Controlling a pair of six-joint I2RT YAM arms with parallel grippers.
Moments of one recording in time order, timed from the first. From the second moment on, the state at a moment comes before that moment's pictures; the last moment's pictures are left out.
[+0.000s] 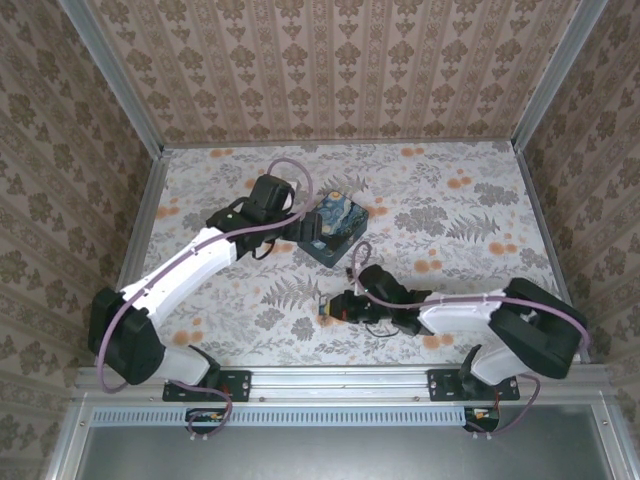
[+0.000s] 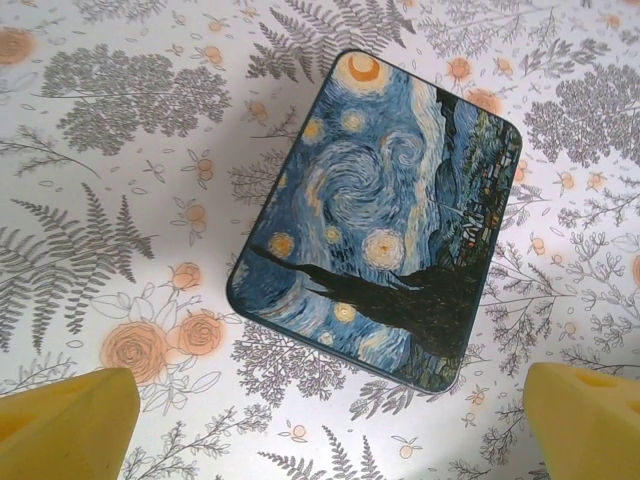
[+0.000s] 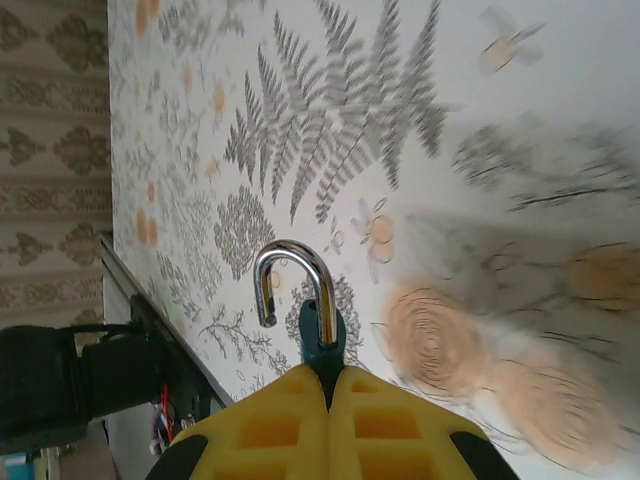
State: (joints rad) left arm -0.66 1.40 1.17 -0.59 -0.04 -0.35; right arm 0.90 1.47 0.49 0.34 -0.29 1.06
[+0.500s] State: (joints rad) left arm -0.65 1.32 1.05 -0.62 -0.04 -0.38; right arm 0.78 1.60 0.45 0.49 -0.24 1.12
